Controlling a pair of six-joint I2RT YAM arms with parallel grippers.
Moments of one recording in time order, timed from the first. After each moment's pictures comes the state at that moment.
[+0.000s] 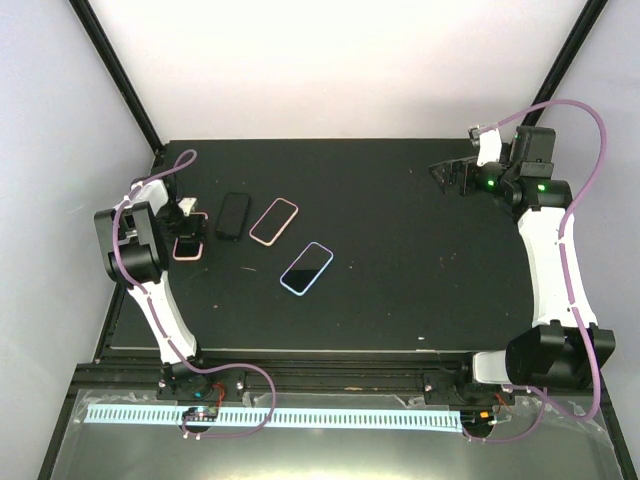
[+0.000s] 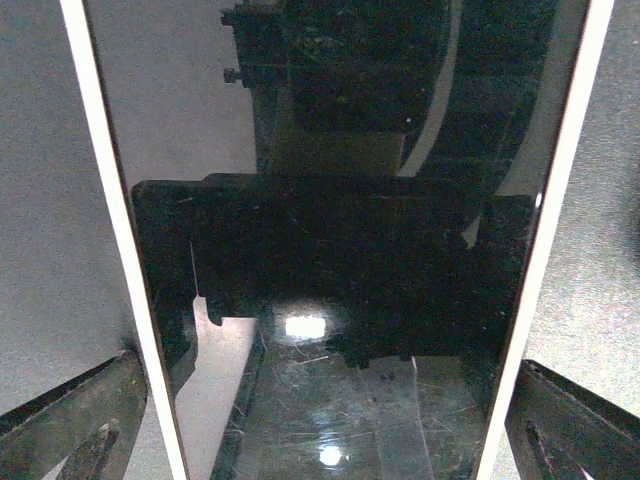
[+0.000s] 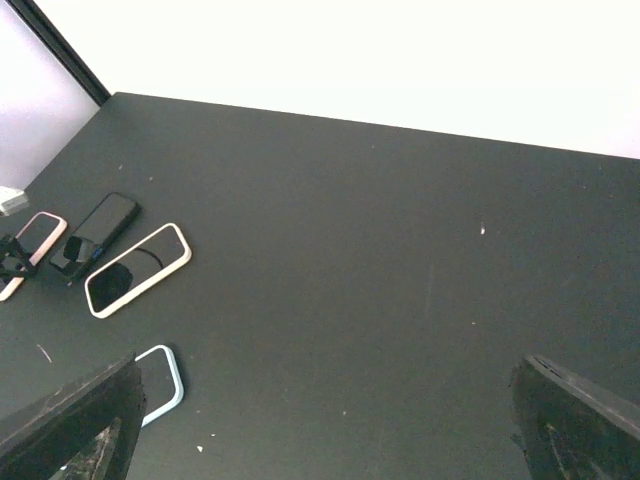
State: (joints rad) left arm 0.28 2.10 1.52 -0.95 0.02 0.23; right arm -0.07 1.36 1.44 -0.72 -0.57 -0.11
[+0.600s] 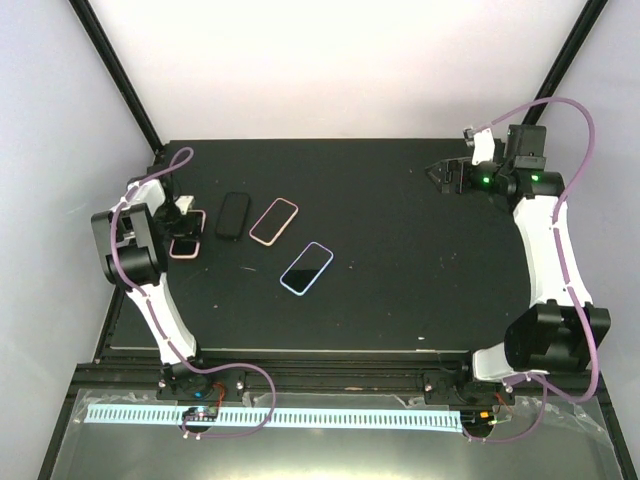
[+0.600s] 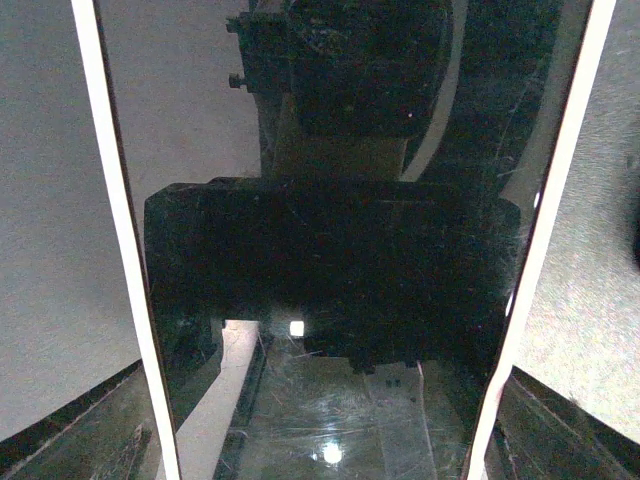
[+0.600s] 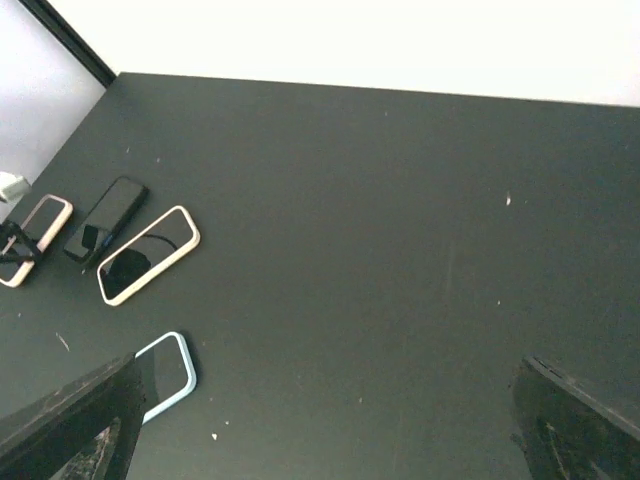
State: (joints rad) left arm 0.29 2.08 1.52 -0.94 0.02 0.24; right arm -0.07 1.43 1.46 -0.73 -0.61 -0.08
